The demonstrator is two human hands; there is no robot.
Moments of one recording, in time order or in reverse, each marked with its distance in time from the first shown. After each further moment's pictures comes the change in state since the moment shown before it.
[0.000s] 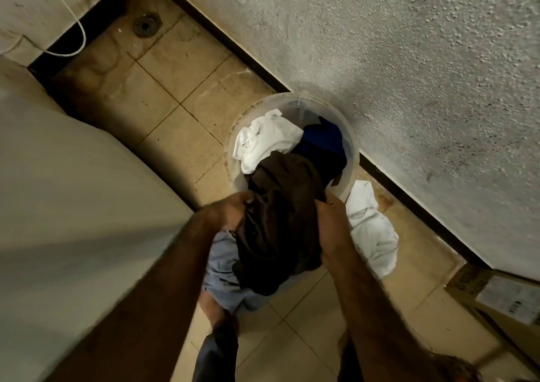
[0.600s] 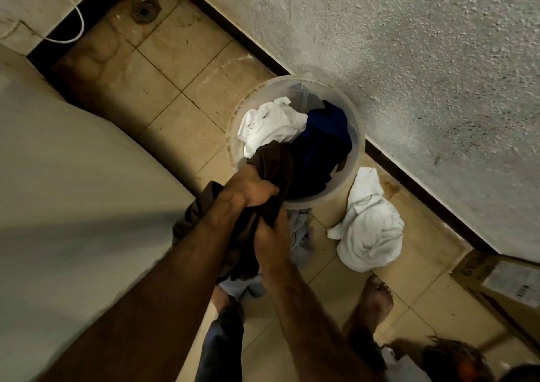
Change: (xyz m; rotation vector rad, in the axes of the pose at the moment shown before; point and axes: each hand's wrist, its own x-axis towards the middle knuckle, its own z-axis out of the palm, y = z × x) left_hand 0.004 0.006 0.025 0.659 0.302 0.131; right_hand -0.043 0.072 0.079 0.074 -0.058 0.040
